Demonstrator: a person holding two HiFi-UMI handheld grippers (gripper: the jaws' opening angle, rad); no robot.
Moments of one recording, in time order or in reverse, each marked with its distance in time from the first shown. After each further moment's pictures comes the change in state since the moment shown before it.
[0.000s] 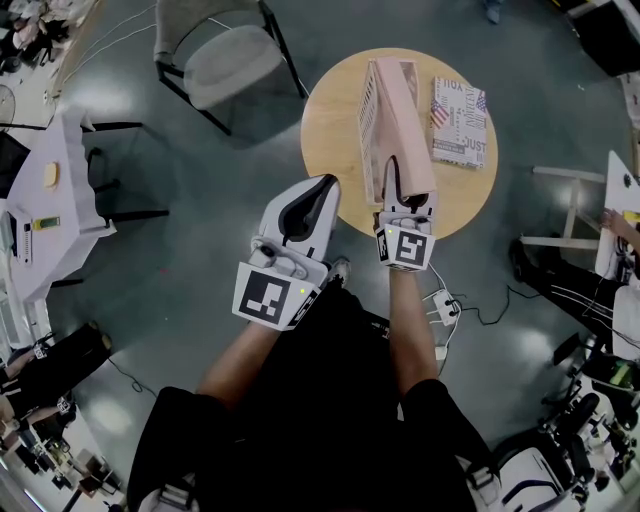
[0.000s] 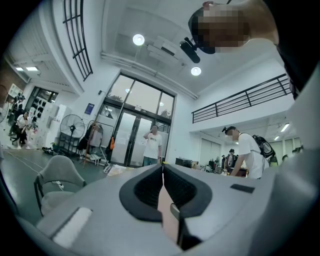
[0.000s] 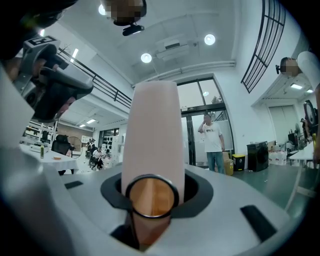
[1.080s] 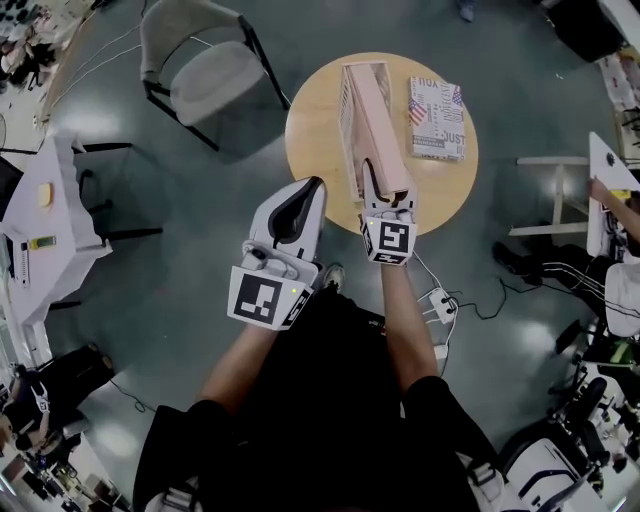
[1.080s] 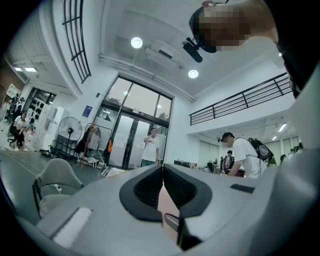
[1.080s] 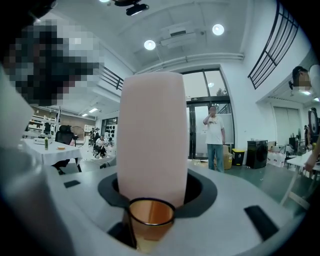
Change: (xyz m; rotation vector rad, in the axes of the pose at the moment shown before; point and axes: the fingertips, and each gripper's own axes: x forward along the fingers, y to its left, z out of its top) left arm -0.010 -0.017 0.012 0.014 -0.030 -0.022; right arm -0.007 0.006 -0.018 -0.046 0.150 0.023
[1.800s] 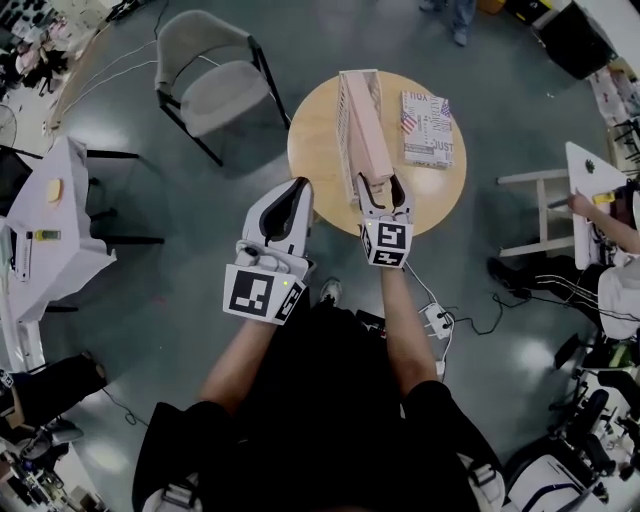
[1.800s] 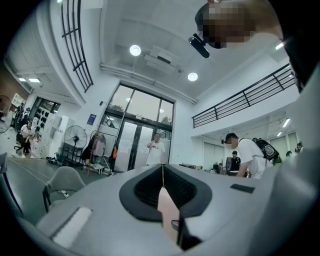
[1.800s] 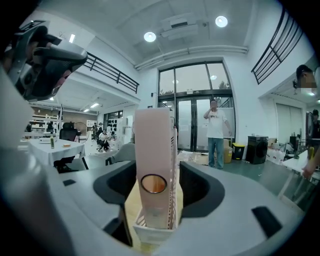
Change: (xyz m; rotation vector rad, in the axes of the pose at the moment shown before) left arm -0.048 -0.020 0.028 0.037 -0.052 0.063; right arm -0.042 0.005 -0.002 0.008 0.102 0.027
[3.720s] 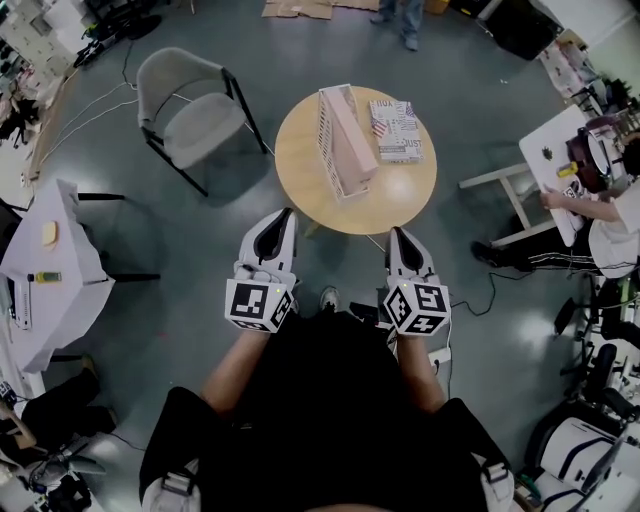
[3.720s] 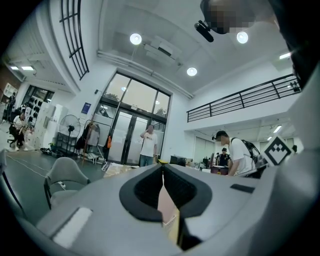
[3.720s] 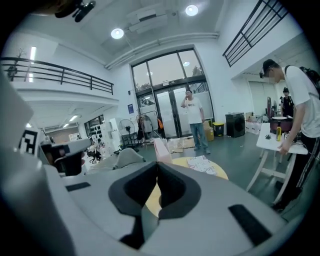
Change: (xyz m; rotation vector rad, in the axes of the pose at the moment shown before) left arm -0.071 0.015 0.001 -0.035 0.113 -0.097; right arm -0.196 0.038 0.103 0.295 0.129 -0.158
